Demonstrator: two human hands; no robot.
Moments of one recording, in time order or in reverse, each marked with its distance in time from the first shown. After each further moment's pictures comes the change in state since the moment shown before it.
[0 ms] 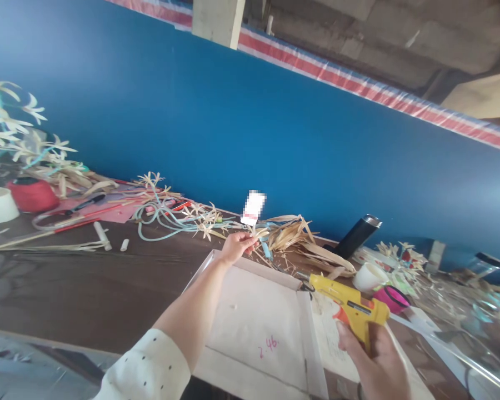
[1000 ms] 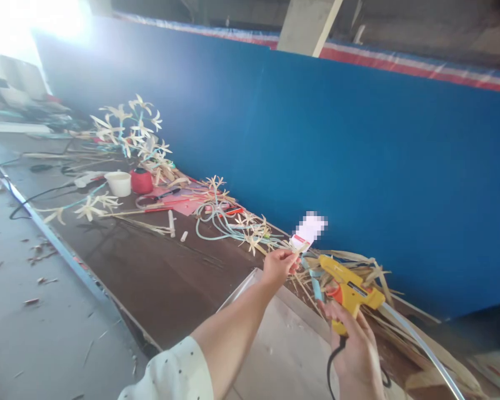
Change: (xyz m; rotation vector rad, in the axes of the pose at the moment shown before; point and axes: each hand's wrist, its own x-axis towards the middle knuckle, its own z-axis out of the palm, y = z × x) left_hand 0.017 0.002 0.005 -0.258 0.482 -0.094; right_hand 0.072 -0.017 0.165 0.722 -0.372 0.126
